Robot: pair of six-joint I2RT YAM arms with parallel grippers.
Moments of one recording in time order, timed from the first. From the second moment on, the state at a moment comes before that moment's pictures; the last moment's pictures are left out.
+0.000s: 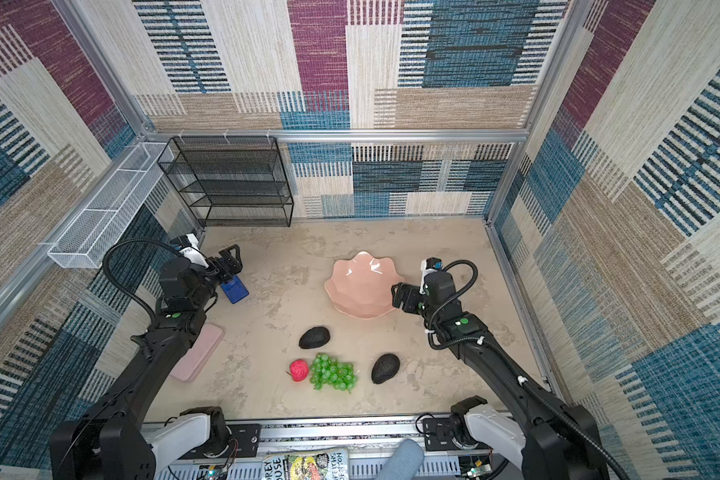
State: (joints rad) left arm 0.05 1.12 0.75 0.13 0.09 -0.47; right arm 0.38 1.00 0.64 -0.30 -0.03 0.58
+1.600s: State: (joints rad) left arm 0.05 1.08 0.73 0.08 0.13 -0.55; right arm 0.90 1.04 0.71 -0.57 0.24 0.94
